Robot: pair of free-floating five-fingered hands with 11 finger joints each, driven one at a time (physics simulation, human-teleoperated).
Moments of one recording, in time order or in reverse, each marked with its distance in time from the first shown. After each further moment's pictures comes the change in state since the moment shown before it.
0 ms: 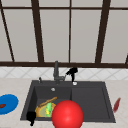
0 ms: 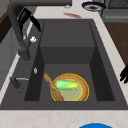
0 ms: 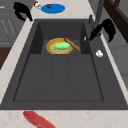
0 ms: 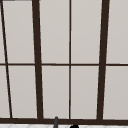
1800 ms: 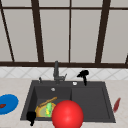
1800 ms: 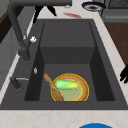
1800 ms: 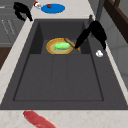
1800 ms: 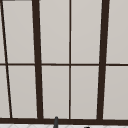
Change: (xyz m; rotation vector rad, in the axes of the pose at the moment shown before) left hand 0.000 0.000 0.000 0.000 0.000 0.000; right hand -0.052 0.029 0.129 0.049 0.124 0.108
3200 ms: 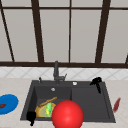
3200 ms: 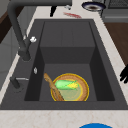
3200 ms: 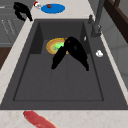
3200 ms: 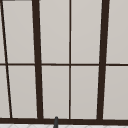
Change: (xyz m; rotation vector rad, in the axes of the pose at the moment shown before) left hand 0.000 0.000 0.000 0.000 0.000 0.000; right hand -0.077 0.081 0.100 0.046 0.132 0.108
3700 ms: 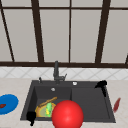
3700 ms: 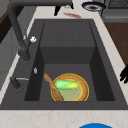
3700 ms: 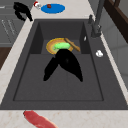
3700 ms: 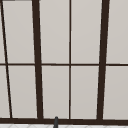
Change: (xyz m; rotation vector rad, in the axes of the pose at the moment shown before) left hand 0.000 0.000 0.000 0.000 0.000 0.000; right hand -0.040 0.037 0.018 -0.002 -0.016 -0.005
